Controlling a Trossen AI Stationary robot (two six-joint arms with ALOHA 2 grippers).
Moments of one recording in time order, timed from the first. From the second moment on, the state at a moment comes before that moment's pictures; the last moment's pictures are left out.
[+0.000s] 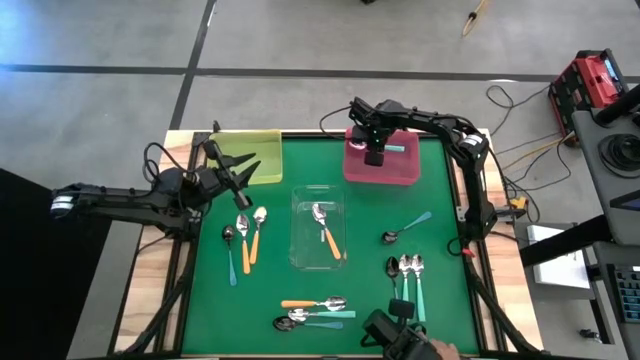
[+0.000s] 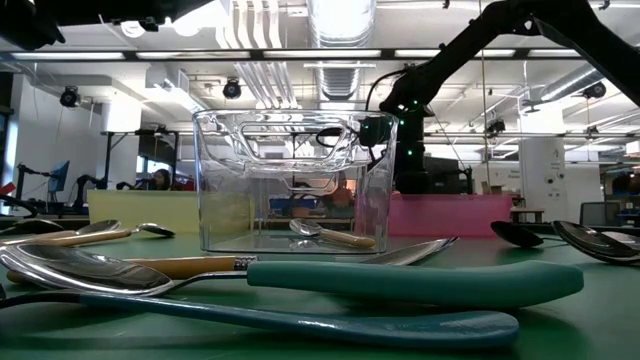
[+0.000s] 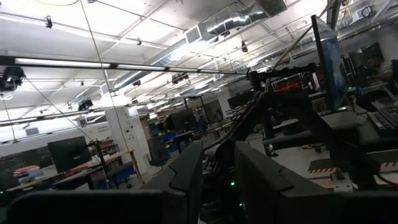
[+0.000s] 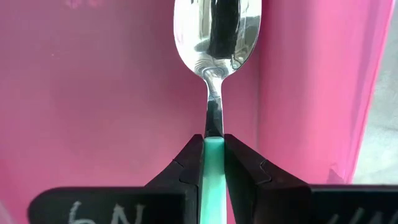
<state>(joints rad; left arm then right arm) 0.07 0.70 0.37 0.74 -0.33 0.46 -0.73 2.08 1.60 -0.93 0.16 -0.55</state>
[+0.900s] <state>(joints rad) 0.07 0.70 0.37 0.75 -0.33 0.46 -0.73 2.11 1.60 -0.91 0.16 -0.55</state>
